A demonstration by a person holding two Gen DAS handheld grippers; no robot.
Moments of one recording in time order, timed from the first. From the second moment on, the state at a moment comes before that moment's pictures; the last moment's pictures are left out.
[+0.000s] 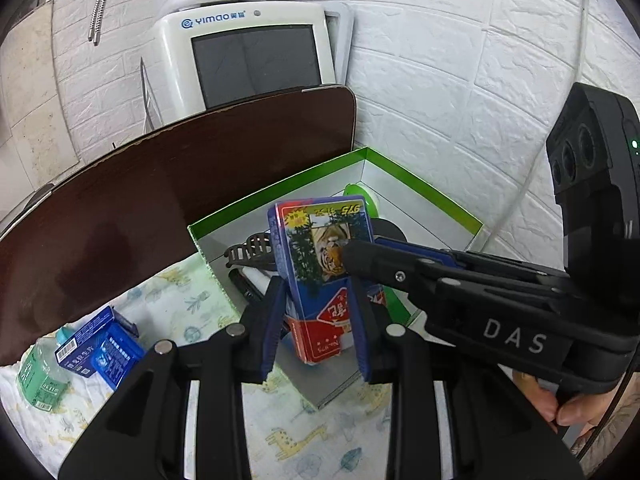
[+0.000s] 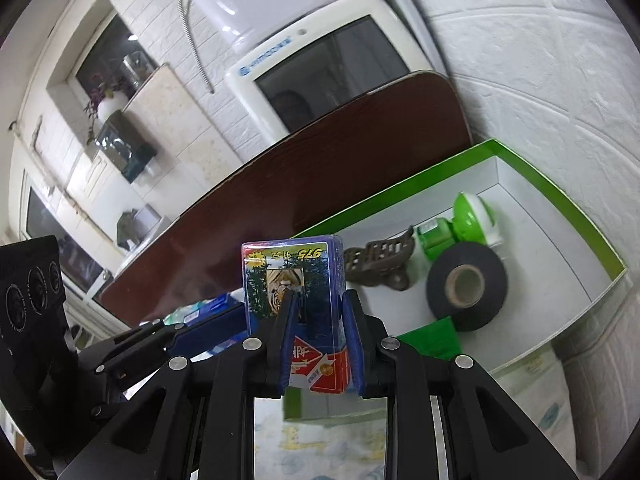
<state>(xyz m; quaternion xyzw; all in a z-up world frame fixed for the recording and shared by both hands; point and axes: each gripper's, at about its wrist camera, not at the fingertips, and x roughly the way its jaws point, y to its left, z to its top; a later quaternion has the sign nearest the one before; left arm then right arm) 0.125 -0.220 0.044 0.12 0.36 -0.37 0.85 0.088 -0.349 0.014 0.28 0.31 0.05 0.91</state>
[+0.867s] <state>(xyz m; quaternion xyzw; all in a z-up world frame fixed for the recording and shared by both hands) 0.140 -0.234 0.016 0.13 0.39 -0.35 0.84 0.107 -0.376 -0.025 0.29 0.35 0.02 0.89</state>
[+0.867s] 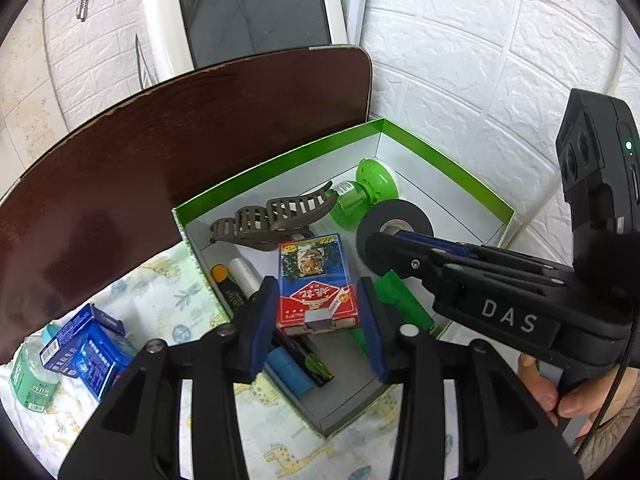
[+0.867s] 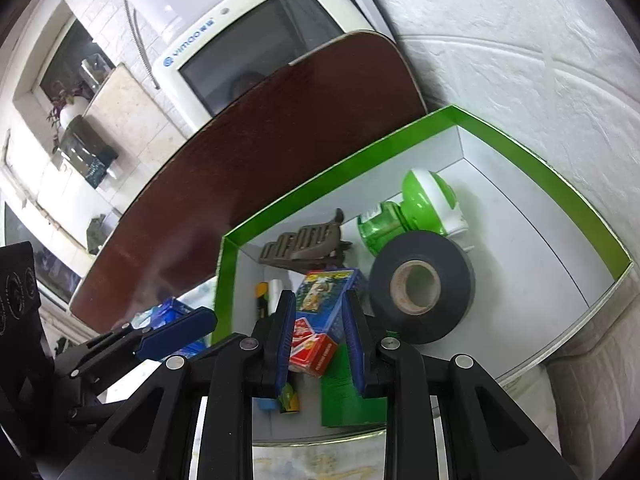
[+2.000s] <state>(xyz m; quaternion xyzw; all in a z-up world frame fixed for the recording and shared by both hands) 0.197 -0.031 -0.060 -0.05 0.45 -0.26 0.85 0.204 -0.169 -0.040 0.18 0.43 0.12 0.87</state>
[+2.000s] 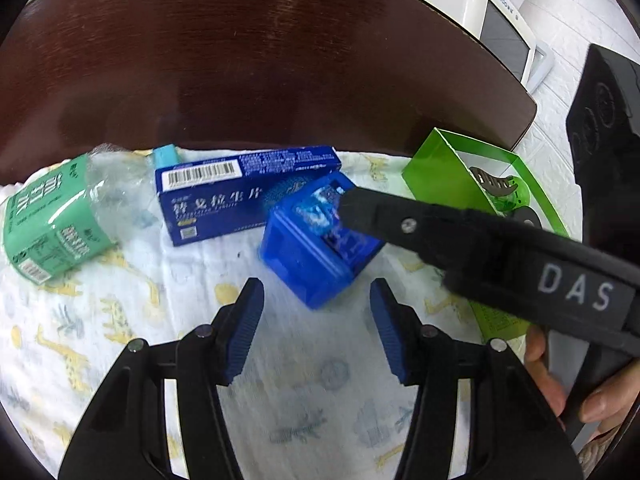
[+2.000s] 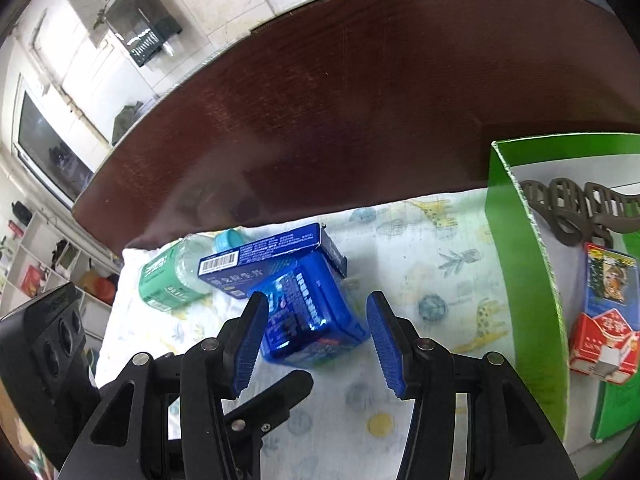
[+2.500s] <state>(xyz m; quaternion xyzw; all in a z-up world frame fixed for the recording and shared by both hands) 0.206 -0.035 -0.053 -0.04 0.44 -0.28 0.85 0.213 -0.163 -0.042 0.18 0.45 0.16 0.86</state>
